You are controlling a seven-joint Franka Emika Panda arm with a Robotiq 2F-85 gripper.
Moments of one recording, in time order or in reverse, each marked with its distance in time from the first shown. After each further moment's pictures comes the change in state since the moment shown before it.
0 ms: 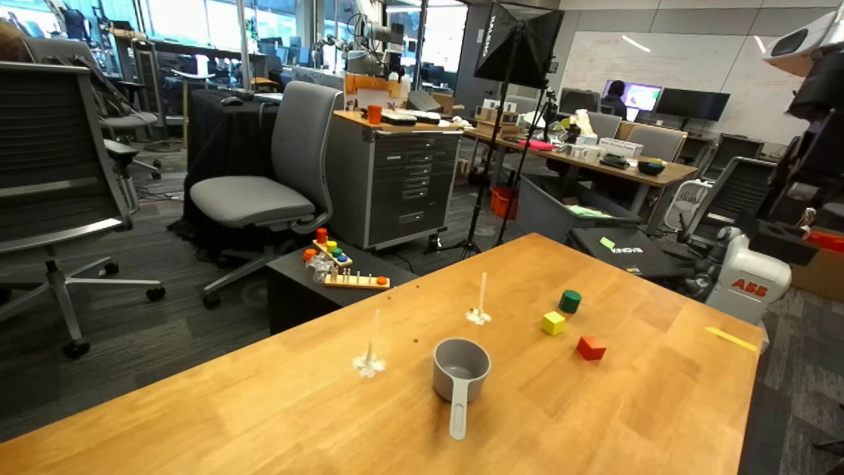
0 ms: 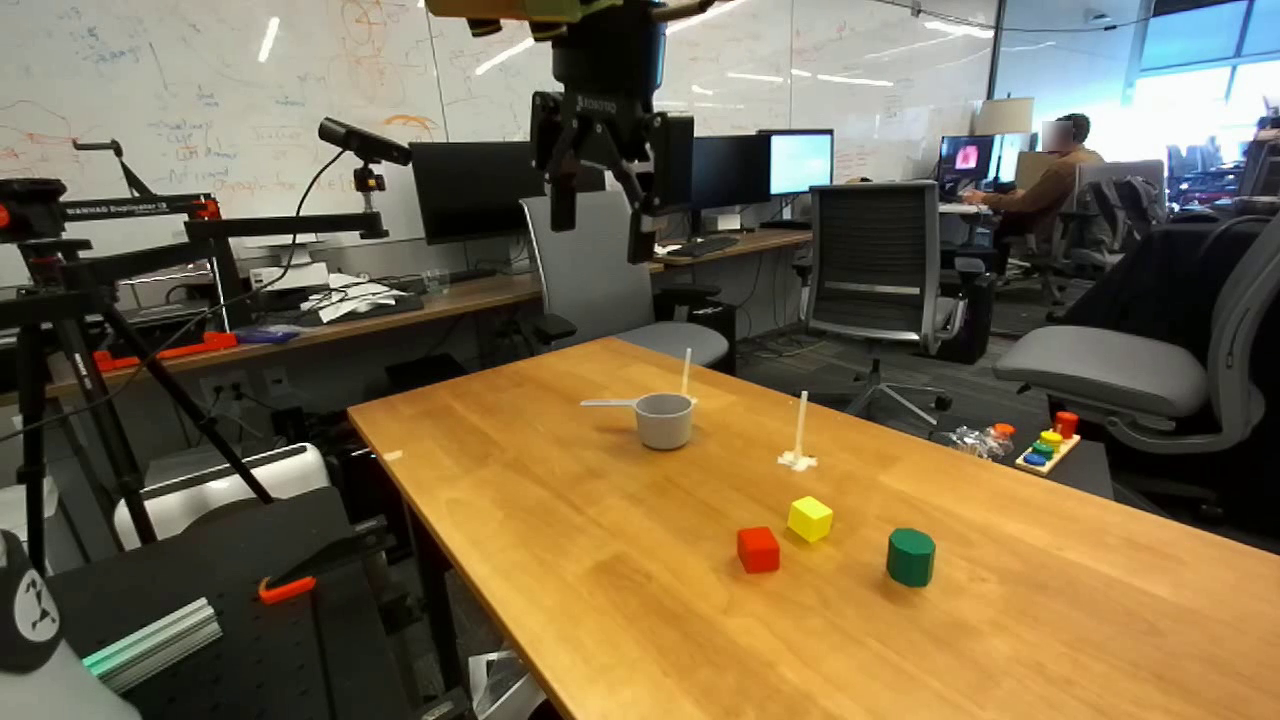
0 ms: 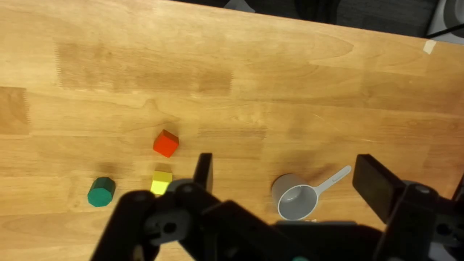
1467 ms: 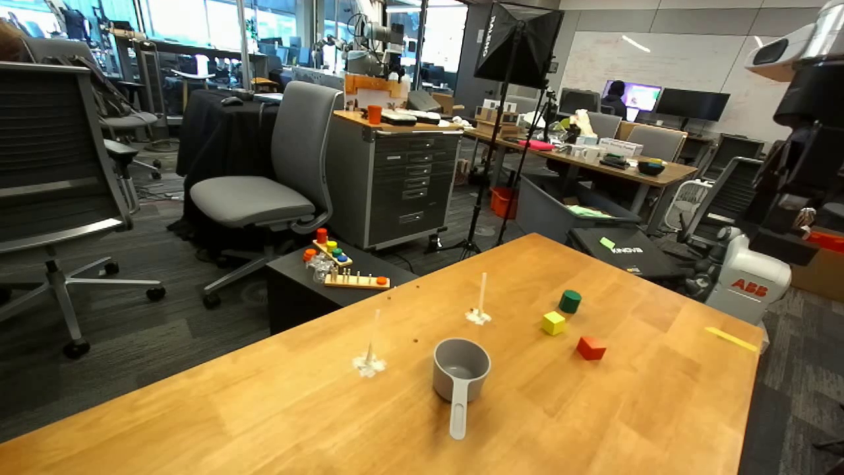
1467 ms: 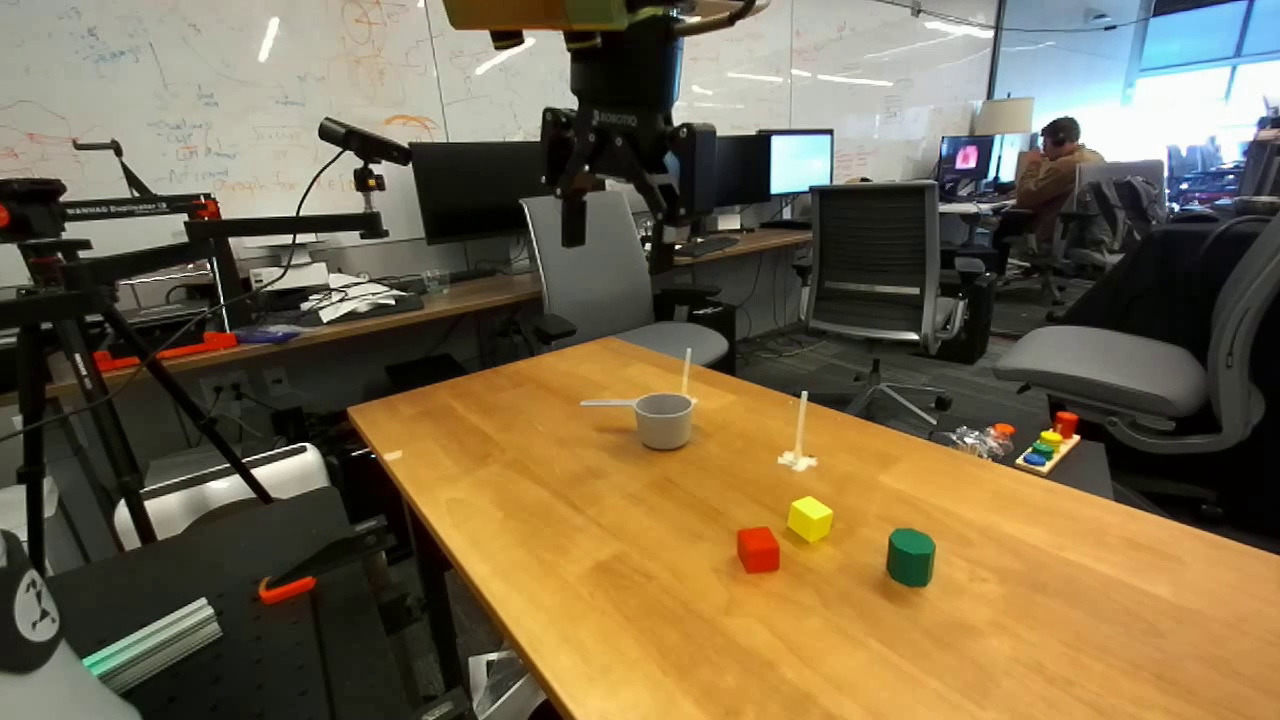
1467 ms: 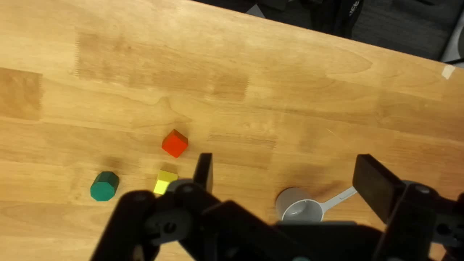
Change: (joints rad) arm -0.008 0.056 0.005 0.031 -0.051 0.000 -0.076
